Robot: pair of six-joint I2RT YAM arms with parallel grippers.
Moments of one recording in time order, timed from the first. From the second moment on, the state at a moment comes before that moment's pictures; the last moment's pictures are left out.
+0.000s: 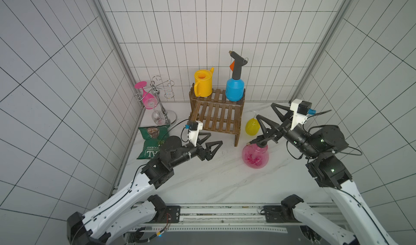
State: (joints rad) left arm -0.78 0.91 0.80 0.01 0.27 -0.38; right arm 0.54 0.73 1.04 -0.11 -0.28 0.20
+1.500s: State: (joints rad) left arm -0.98 1.79 1.42 0.02 0.29 -0.08; right arm 0.54 0.44 0.90 -0.53 0.16 0.28
